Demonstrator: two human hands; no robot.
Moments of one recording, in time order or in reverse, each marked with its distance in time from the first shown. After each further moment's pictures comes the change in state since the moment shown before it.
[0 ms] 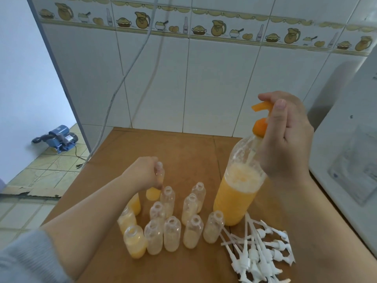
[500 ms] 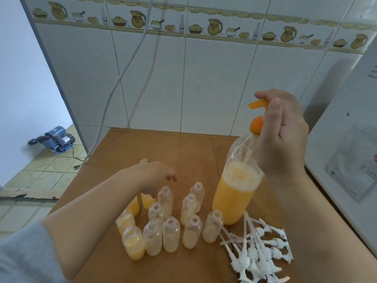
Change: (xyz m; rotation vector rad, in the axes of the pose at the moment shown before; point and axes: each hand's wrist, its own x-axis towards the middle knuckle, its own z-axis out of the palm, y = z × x) left_hand 0.004 0.017 -0.004 0.627 -0.281 0.365; right_hand 0.002 0.003 0.002 -0.024 0.001 -0.009
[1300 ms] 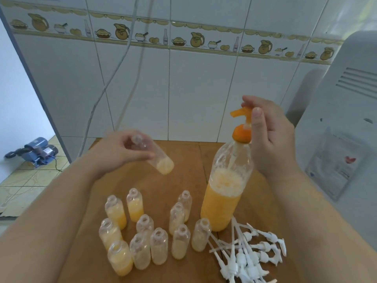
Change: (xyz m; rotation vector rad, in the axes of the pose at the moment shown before) left_hand -0.044 -0.040 -0.041 -1.060 0.673 0.079; right_hand 0.016 0.013 -0.020 -0.039 -0.121 -0.065
